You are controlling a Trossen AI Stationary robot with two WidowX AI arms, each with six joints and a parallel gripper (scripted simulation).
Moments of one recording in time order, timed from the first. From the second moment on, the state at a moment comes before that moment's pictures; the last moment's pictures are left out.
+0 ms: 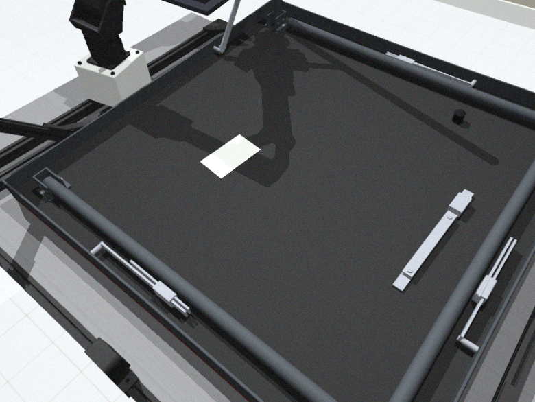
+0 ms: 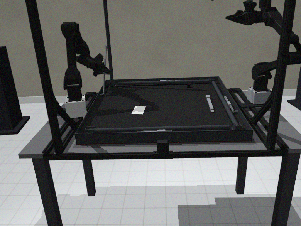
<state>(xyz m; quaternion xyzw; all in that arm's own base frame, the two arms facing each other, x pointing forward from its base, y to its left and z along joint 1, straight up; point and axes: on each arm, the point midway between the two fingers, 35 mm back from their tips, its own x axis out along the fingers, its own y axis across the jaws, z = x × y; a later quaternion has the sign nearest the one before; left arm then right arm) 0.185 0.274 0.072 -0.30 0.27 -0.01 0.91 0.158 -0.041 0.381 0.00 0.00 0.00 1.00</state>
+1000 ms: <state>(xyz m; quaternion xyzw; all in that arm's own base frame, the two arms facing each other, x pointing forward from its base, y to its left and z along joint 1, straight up) 0.181 0.257 0.077 -0.25 0.26 0.00 0.93 0.158 -0.041 0.381 0.00 0.00 0.00 1.00</state>
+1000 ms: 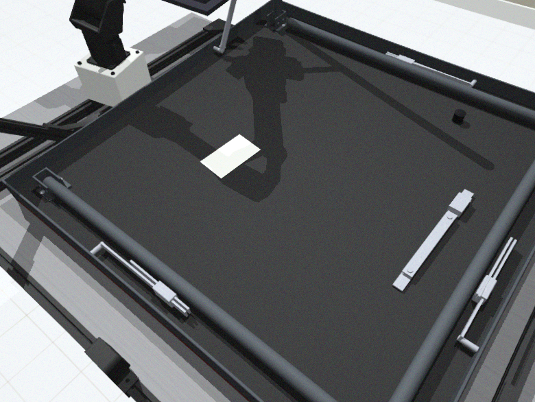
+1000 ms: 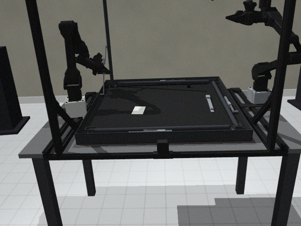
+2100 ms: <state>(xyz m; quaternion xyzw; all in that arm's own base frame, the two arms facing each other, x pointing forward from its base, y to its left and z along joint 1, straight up) 0.176 0.237 0.086 -0.17 0.24 0.02 0.95 0.158 -0.041 0.381 0.00 0.00 0.00 1.00</state>
